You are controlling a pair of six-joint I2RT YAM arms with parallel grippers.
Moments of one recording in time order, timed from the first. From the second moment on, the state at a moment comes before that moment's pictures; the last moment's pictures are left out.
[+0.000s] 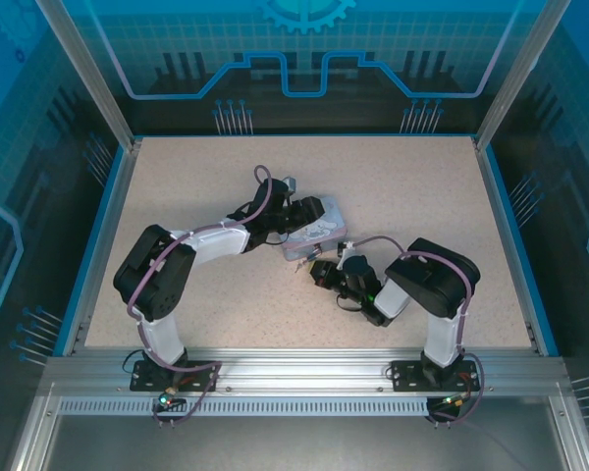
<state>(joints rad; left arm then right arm) -0.54 1.82 1.08 0.16 0.26 -0.95 0.73 1.88 0.37 1.10 -0.05 1.01</state>
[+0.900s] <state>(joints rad) -0.36 1.68 1.15 -0.08 0.28 -0.77 0.61 1.57 0.31 0.80 -0.06 0.94</state>
